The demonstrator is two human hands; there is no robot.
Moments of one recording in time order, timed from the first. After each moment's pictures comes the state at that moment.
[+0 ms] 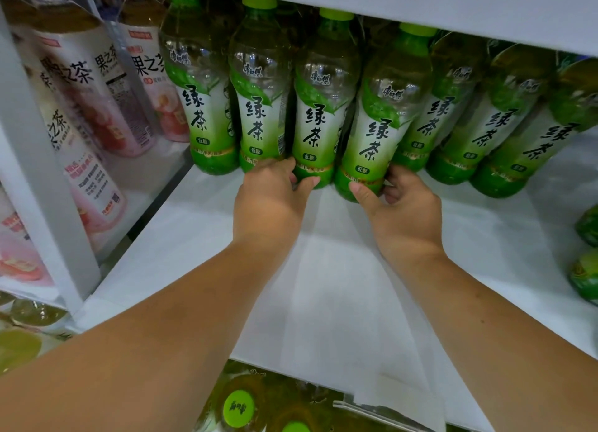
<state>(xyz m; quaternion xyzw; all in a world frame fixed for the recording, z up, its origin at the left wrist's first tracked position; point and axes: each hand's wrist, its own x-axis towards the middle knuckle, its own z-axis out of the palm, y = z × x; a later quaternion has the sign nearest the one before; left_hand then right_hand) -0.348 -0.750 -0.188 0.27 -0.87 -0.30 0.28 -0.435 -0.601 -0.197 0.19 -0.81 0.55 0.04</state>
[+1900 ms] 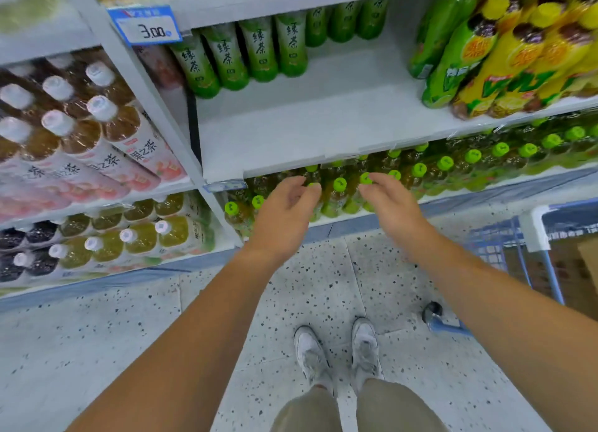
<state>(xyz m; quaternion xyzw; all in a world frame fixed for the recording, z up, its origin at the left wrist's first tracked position) -0.045 -0.655 -0.039 0.21 -0.78 -0.57 -0.13 -0.096 -0.468 -0.068 -0.13 -0.79 0.56 -0.22</state>
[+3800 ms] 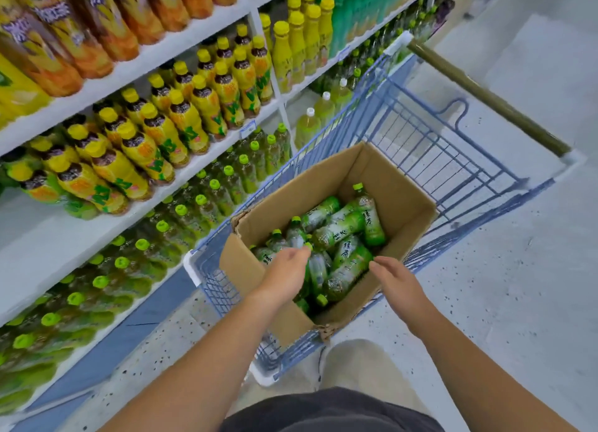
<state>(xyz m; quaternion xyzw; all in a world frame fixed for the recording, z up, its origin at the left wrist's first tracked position) -0.017 -0.046 0.035 0.04 -0.77 -0.45 -0.45 0.117 0.141 0.031 -0.45 -0.71 0.54 -0.09</state>
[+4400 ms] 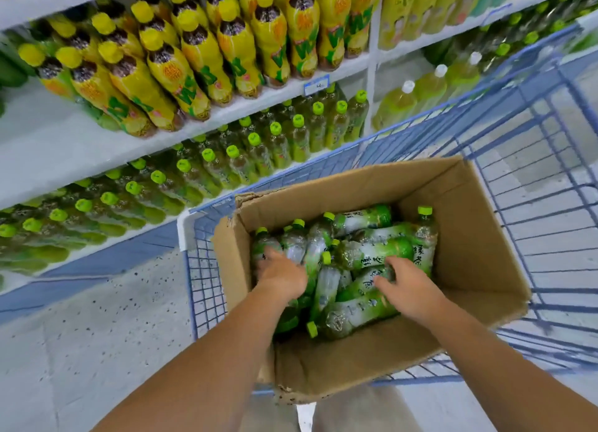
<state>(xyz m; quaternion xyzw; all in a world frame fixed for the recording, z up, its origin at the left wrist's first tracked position) -0.064 0.019 -0.079 0.29 -0.82 -0.22 -0.43 -0.021 0.257 -0.101 -0.13 -0.88 0.28 -0.36</state>
